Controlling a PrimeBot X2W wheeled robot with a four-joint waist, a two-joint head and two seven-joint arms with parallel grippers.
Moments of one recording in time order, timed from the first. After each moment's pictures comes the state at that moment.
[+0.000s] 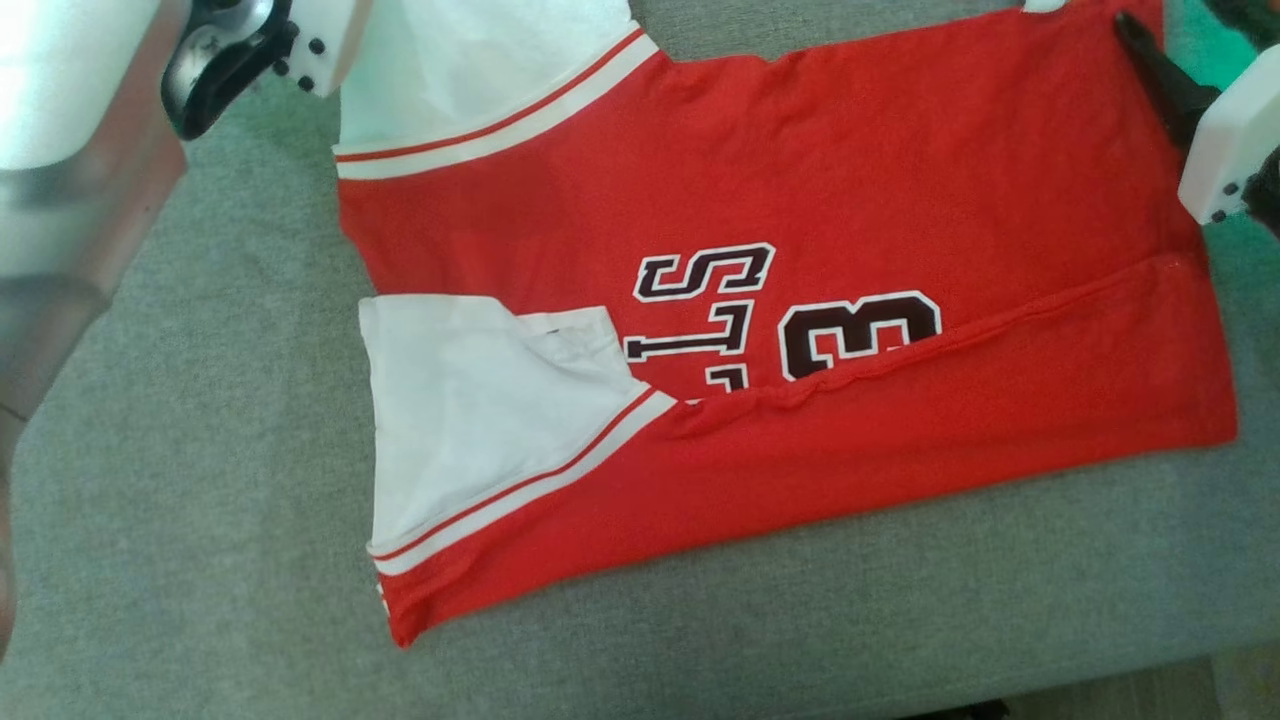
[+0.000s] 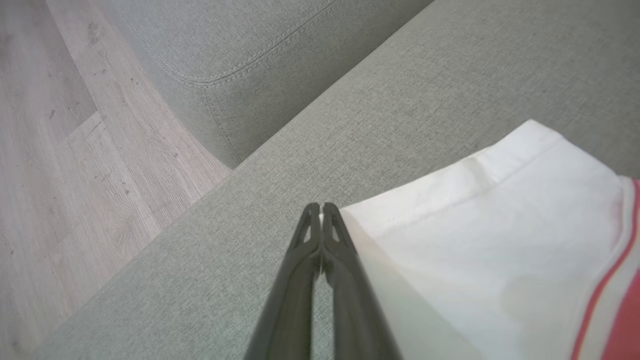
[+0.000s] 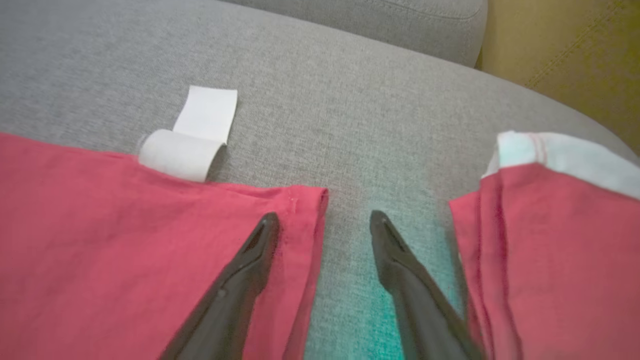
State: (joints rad) left arm -1.41 0.43 -1.08 0.67 -0.78 -0.10 0.56; right arm -1.09 -0.67 1.00 0.78 0.86 0.12 0.04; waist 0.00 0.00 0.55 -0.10
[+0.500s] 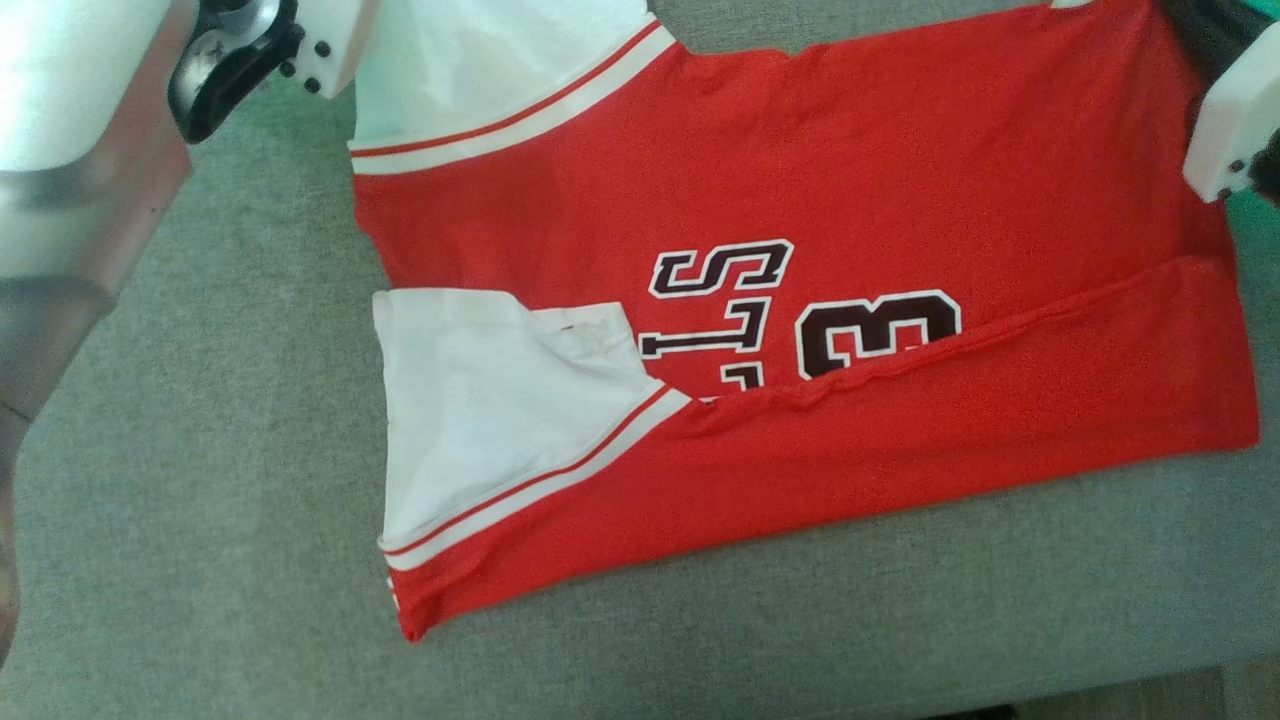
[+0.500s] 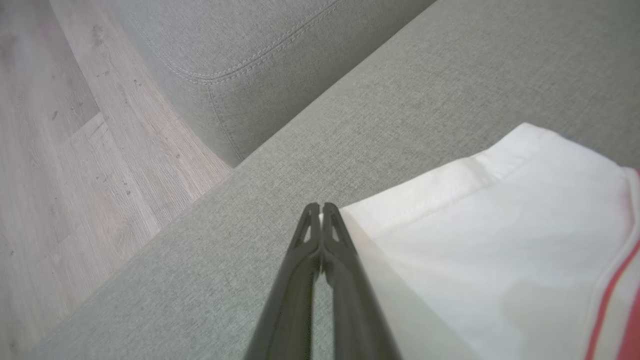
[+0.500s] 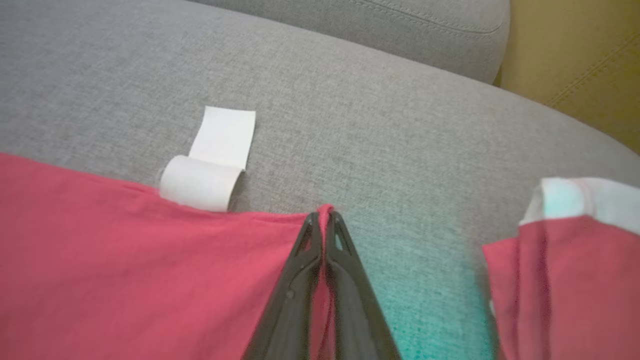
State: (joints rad) left arm -1.41 0.43 -1.10 0.67 -0.78 -0.11 0.52; right arm -1.19 -0.67 1.19 0.84 0.99 0.12 -0.01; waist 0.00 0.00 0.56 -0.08
